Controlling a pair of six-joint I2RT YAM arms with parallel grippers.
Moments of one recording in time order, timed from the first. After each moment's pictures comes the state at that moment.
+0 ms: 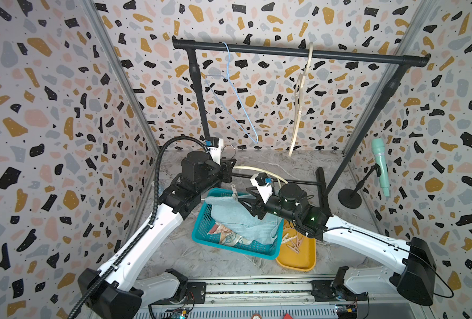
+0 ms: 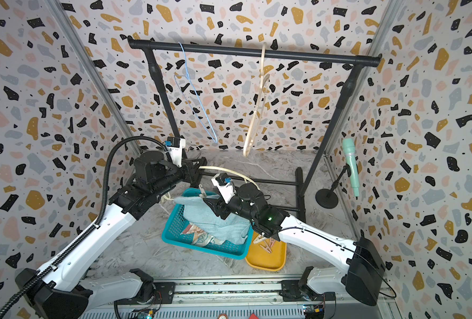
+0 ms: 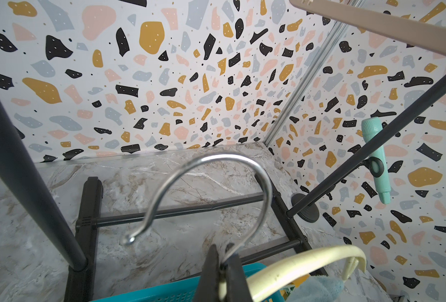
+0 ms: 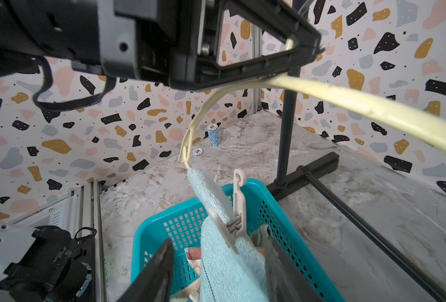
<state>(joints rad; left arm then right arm) -0.49 1.20 1.25 -0.30 0.14 -0.35 0.95 1.29 0.99 0.11 -0.15 0.11</state>
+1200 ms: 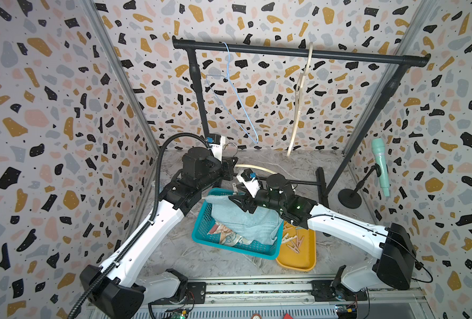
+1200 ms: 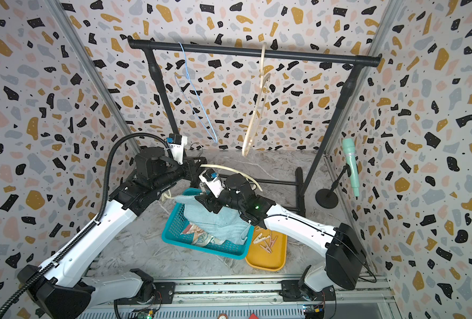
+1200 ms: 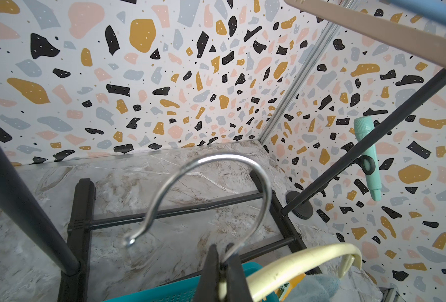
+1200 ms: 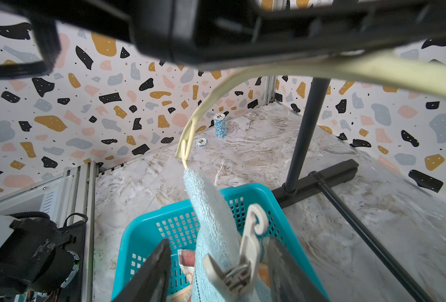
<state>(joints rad) -0.49 1.23 1.31 -0.34 0.17 -0.35 0.93 1.47 1.15 0.05 -0.23 0.02</state>
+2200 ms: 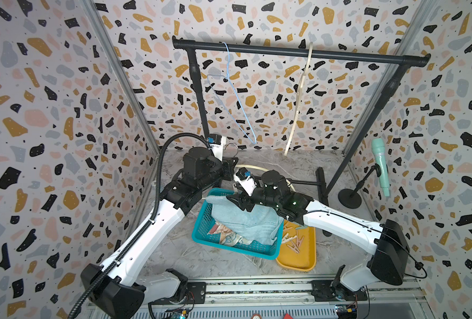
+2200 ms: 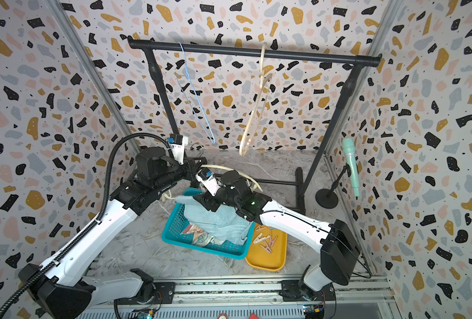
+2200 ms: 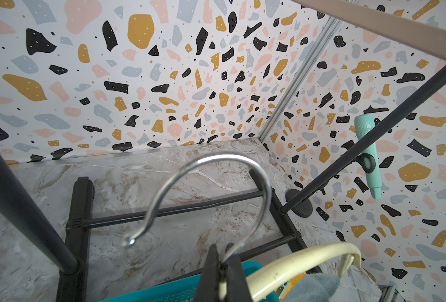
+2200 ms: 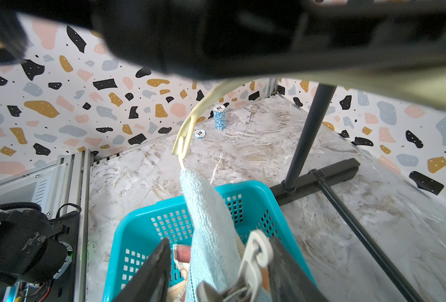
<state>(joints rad) -0.49 1.24 1.31 -0.34 0.18 -0.35 0.93 1.52 1.23 -0.03 -0.24 -0.03</state>
